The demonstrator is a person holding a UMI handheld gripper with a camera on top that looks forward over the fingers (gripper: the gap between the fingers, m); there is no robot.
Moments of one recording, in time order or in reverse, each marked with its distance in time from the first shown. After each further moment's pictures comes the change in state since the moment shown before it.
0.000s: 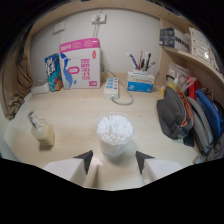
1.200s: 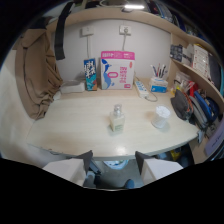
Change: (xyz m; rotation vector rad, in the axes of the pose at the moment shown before) arm -0.219 0.023 -0.161 -0.013 -0.008 0.042
